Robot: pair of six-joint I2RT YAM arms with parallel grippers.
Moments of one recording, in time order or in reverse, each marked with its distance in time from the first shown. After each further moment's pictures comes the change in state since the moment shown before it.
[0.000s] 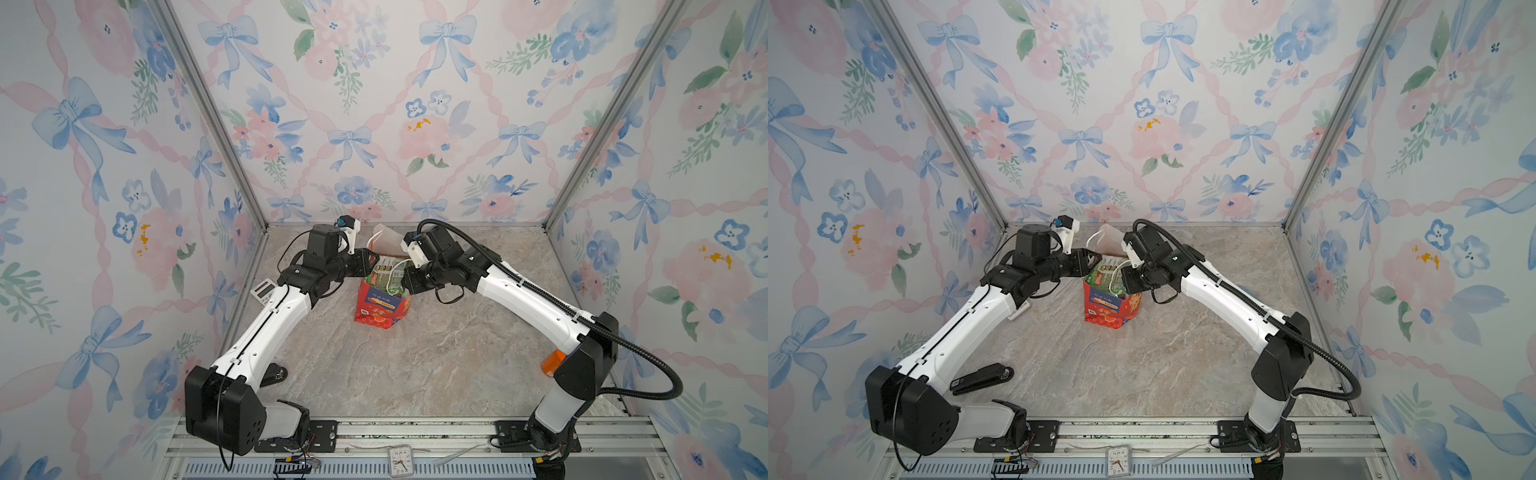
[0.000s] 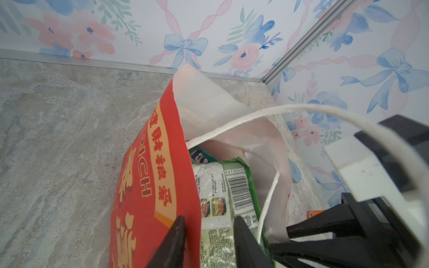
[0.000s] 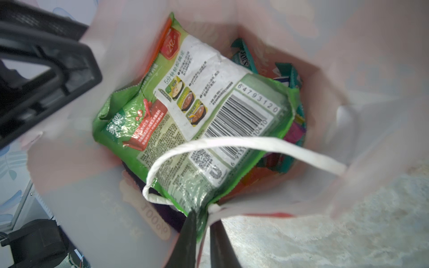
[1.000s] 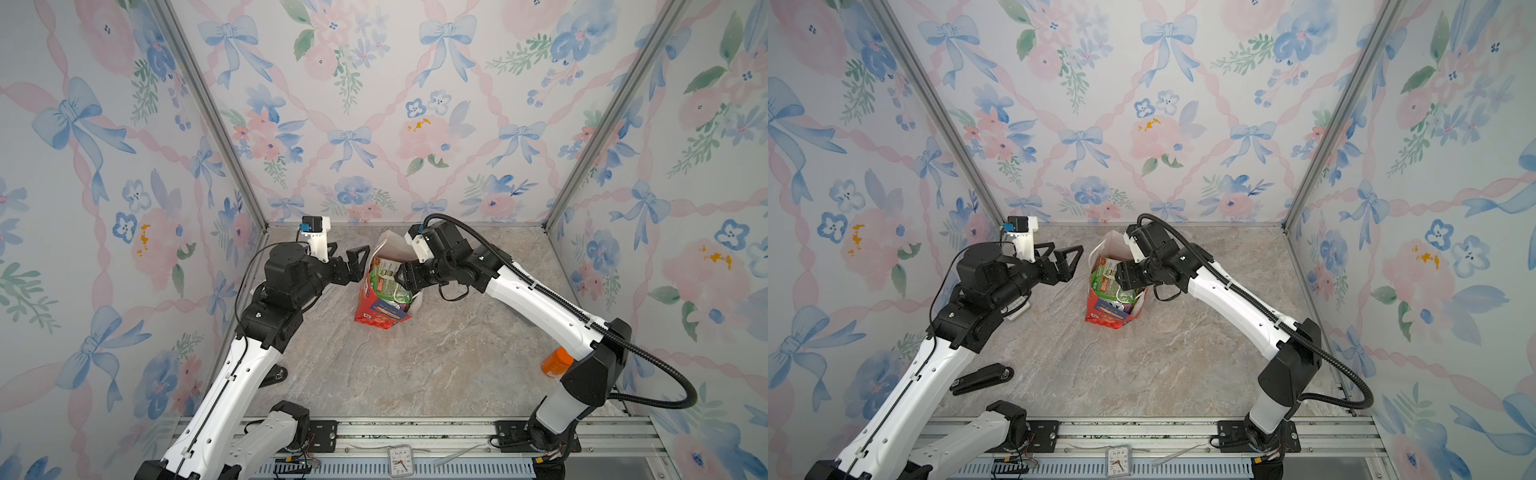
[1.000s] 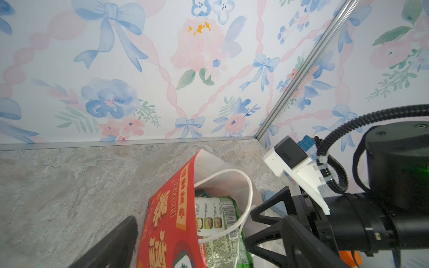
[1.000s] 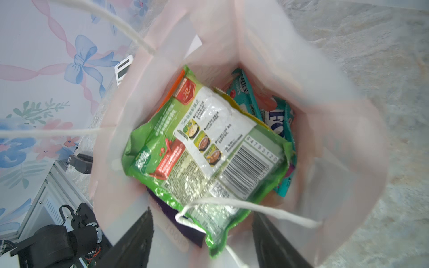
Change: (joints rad) left arm -0.002 -0.382 -0.108 0.079 -0.175 0.030; right arm -0.008 -0.048 0.006 0.018 0.023 0.002
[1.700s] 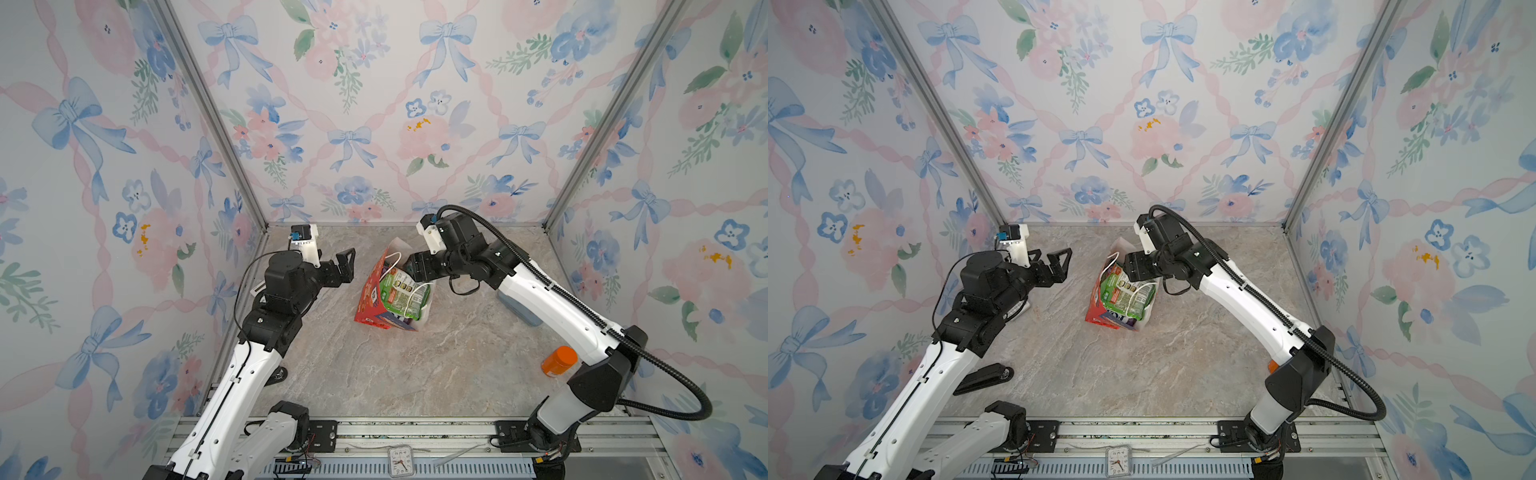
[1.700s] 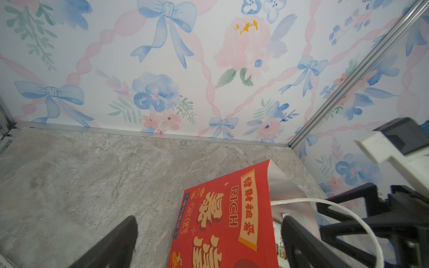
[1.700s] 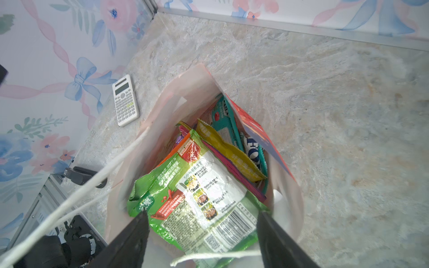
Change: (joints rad) left arm 0.077 -0.019 -0.116 0.052 -0.095 -0.004; right arm -0.054 -0.069 0.019 -0.013 0.026 -0.032
